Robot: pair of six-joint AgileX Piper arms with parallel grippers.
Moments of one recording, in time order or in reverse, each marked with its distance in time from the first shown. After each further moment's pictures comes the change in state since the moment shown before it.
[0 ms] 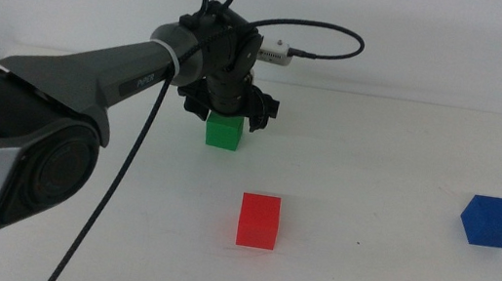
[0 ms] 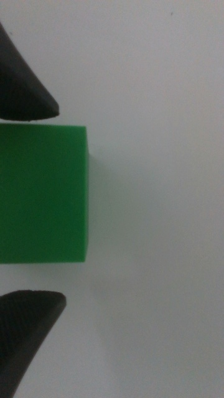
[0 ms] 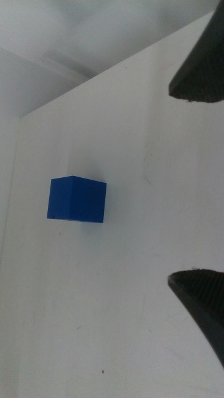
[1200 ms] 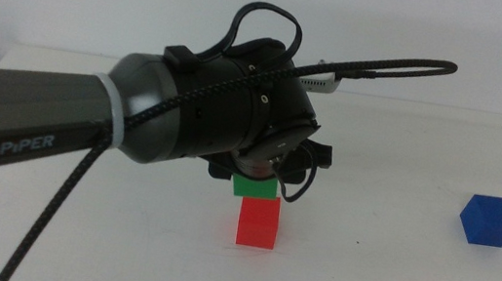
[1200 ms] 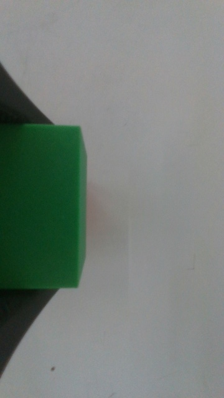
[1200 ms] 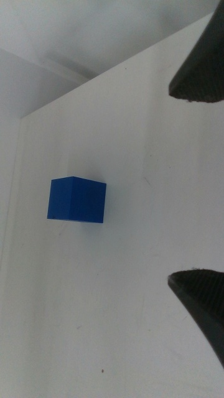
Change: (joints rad) left arm -0.377 -0.549 0.624 0.280 -0.020 -0.683; right arm 0.000 0.000 0.000 0.000 0.000 0.000
